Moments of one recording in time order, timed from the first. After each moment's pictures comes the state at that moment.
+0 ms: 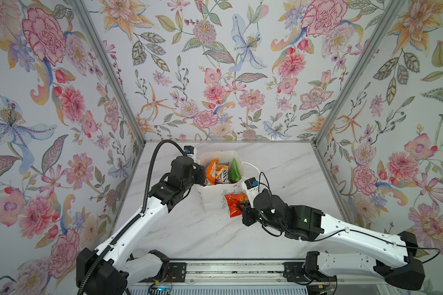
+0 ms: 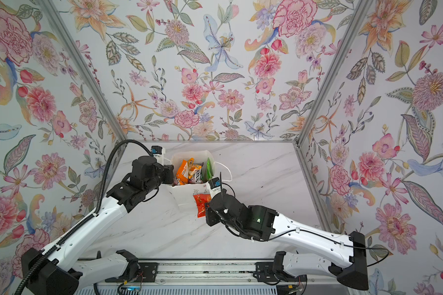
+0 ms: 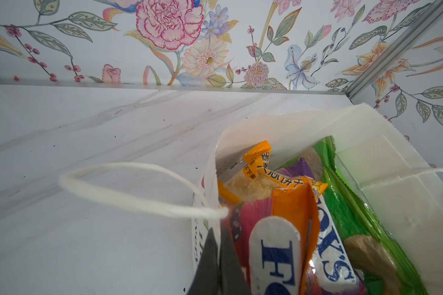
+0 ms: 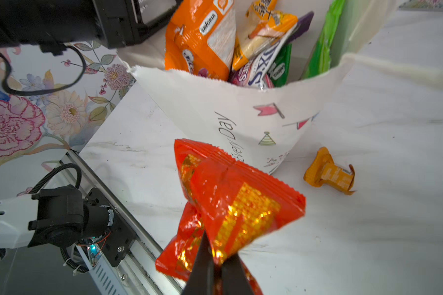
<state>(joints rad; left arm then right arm) -0.50 1.17 1.04 -0.37 -0.14 -0.32 1.21 1.12 1.09 -0.58 0.31 0.57</state>
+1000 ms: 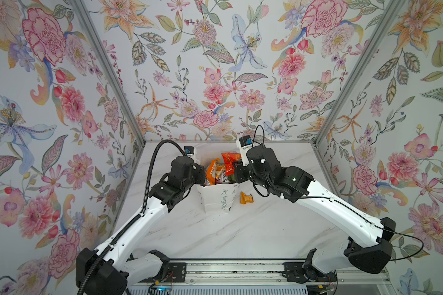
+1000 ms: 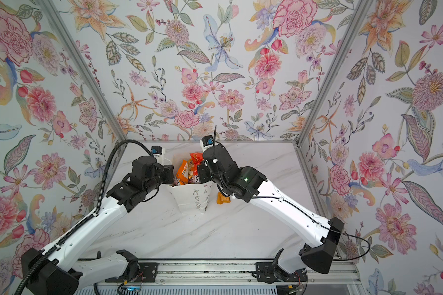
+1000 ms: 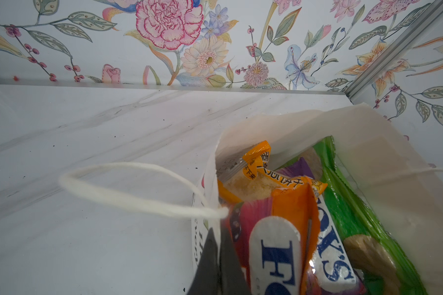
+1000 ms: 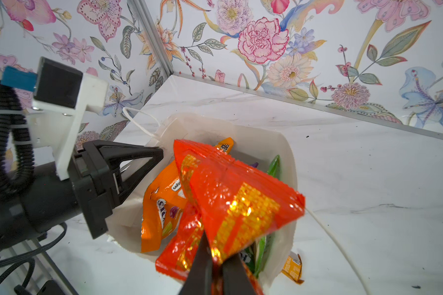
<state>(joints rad) -0.50 1.17 1.04 -0.37 -0.13 -0.32 0.96 1.48 1.64 -0.68 0.29 0.36</state>
